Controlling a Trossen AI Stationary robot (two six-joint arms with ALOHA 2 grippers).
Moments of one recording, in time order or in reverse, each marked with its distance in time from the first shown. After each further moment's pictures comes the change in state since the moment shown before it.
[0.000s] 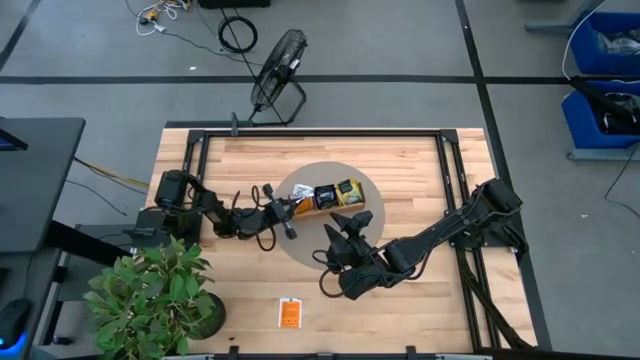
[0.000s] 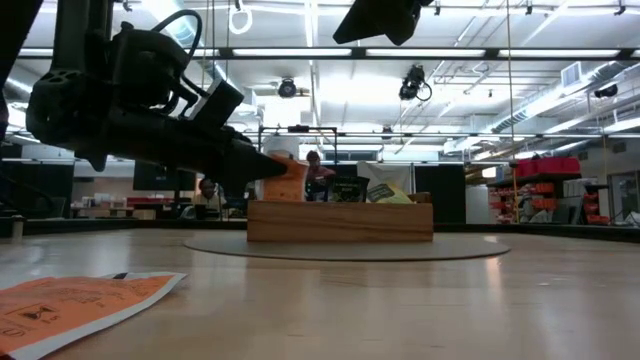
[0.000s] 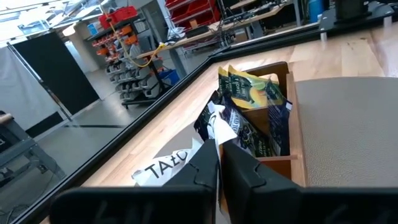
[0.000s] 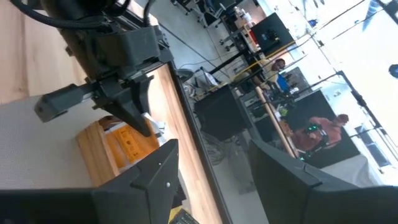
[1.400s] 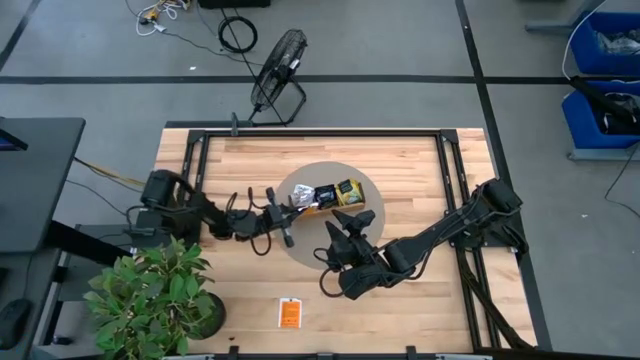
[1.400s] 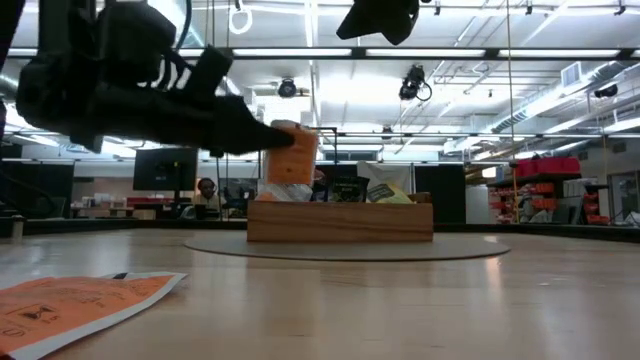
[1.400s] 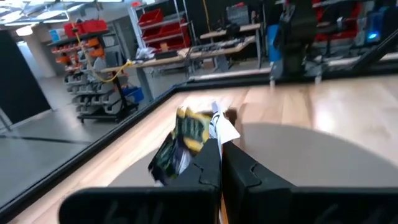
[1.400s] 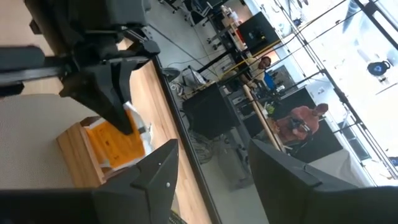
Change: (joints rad) left arm -0.061 -0.107 -0.001 -0.021 0.105 -0.105; right arm 0.001 -0.001 0.001 0.009 0.059 -0.015
